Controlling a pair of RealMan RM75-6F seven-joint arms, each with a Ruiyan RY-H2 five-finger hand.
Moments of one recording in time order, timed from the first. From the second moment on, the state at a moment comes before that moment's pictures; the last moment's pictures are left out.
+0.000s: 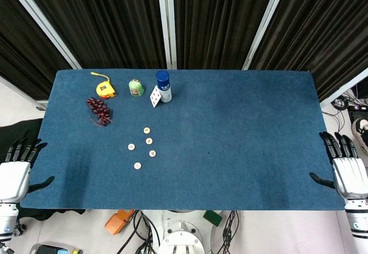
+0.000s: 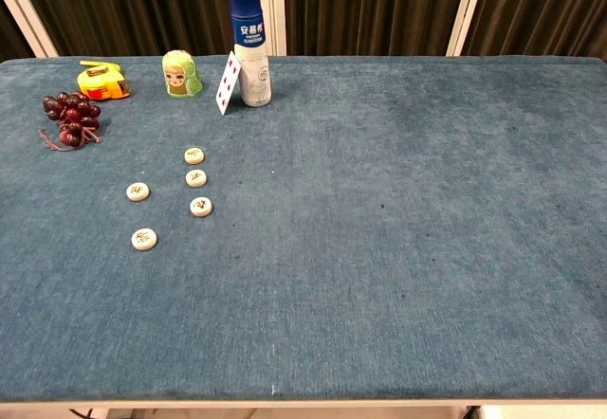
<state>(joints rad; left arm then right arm) -0.04 -1.13 -0.02 -1.63 1.50 1.53 0.09 0.09 -1.09 0.06 -1.59 -1.54 1.50 -0.01</state>
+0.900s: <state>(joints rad) -0.37 -1.38 -0.04 -1.58 1.62 1.14 0.13 0.05 -1.09 0.07 -1.58 -1.56 1.57 0.02</state>
